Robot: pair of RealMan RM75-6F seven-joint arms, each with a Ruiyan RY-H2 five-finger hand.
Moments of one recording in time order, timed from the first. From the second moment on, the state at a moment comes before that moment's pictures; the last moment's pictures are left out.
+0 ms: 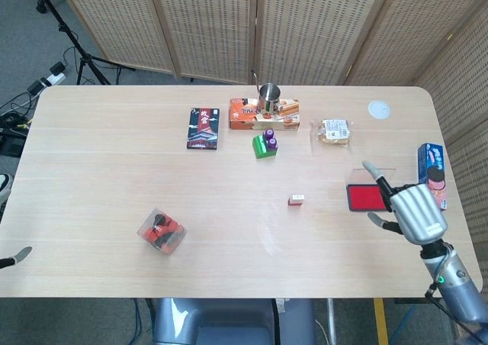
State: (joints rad) left arm -0.04 -1.02 -0.04 -1.61 1.48 1.50 -0.18; right arm 0.35 -1.14 0.17 -1.49 -1.71 1.38 0.06
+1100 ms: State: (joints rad) left arm -0.08 -1.01 -0.06 -1.63 1.40 1.40 -0.15; right arm 0.63 -1.35 0.23 -1.55 -1.07 0.87 -0.31
